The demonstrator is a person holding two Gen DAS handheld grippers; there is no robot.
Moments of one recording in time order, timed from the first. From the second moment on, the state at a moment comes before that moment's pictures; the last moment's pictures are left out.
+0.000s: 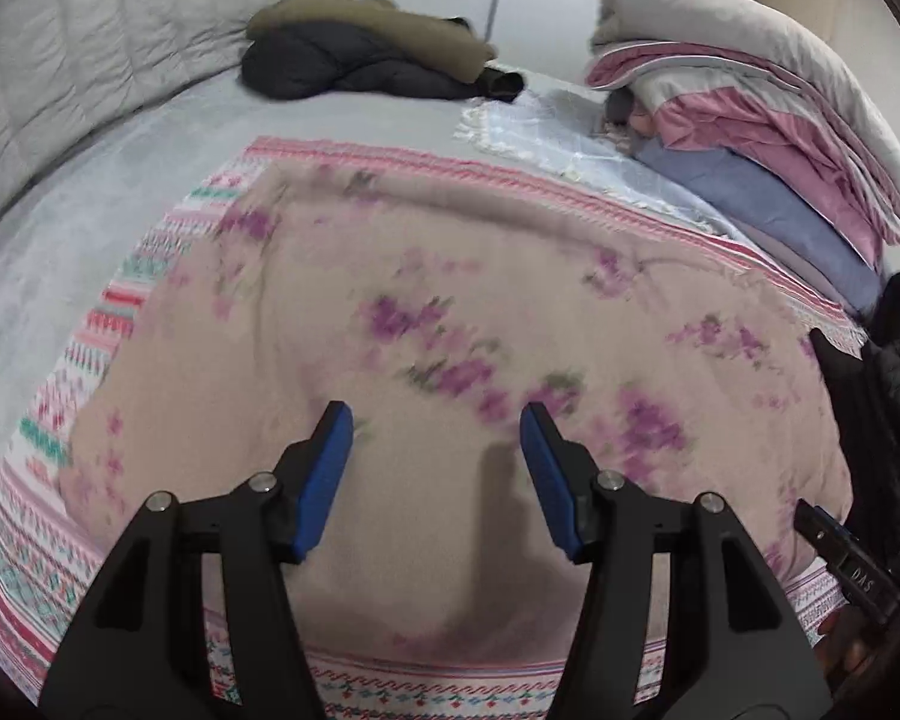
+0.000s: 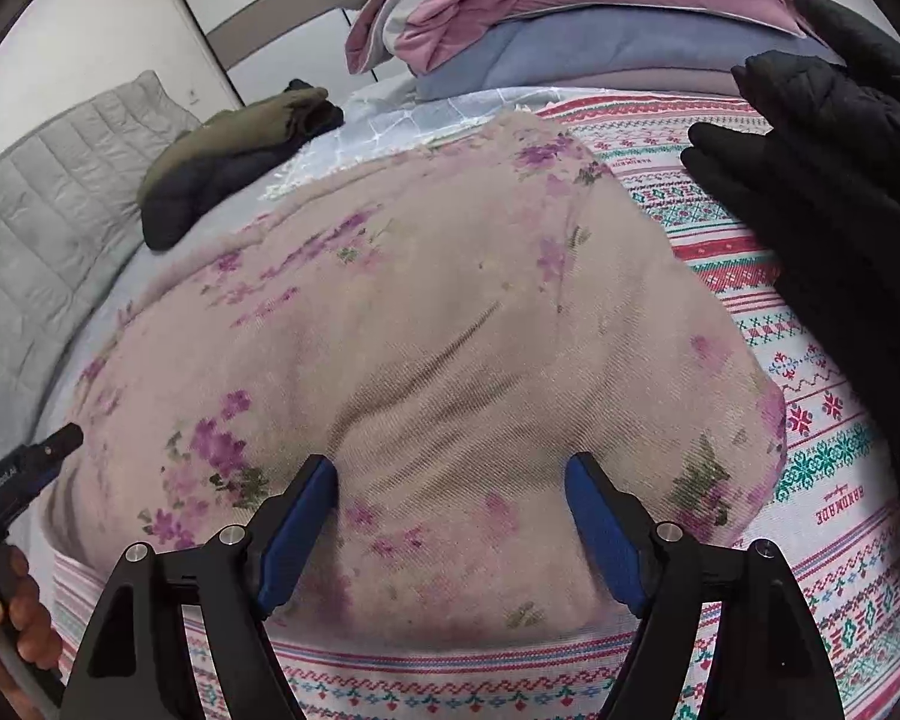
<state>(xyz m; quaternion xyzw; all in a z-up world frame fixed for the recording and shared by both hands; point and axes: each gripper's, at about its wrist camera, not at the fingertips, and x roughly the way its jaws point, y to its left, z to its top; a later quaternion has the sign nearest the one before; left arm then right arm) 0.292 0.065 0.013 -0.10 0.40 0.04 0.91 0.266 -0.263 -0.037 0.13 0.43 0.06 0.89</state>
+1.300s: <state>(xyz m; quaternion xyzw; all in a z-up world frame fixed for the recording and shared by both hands) 0.281 -0.018 0.011 -0.08 0.47 -0.05 0.88 0.270 -0.258 -0.051 0.12 0.46 0.07 0.88</state>
